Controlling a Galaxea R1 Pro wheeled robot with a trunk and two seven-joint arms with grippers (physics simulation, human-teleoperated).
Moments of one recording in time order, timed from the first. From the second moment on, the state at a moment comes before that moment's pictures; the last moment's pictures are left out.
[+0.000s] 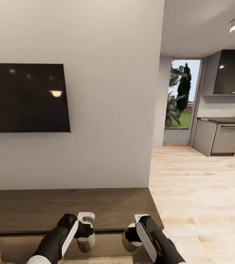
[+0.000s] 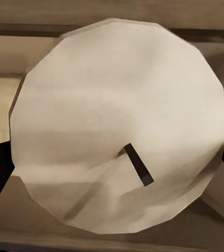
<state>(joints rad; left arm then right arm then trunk) -0.46 -0.05 -0.09 -0.79 0.08 0.83 0.00 -0.42 0.16 0.28 -0.88 -0.37 0.88 -0.34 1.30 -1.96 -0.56</state>
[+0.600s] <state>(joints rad) -0.64 -0.05 -0.08 -0.48 0.08 0.82 0.07 -0.42 0.16 0.28 -0.88 -0.37 0.88 -0.34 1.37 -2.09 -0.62</state>
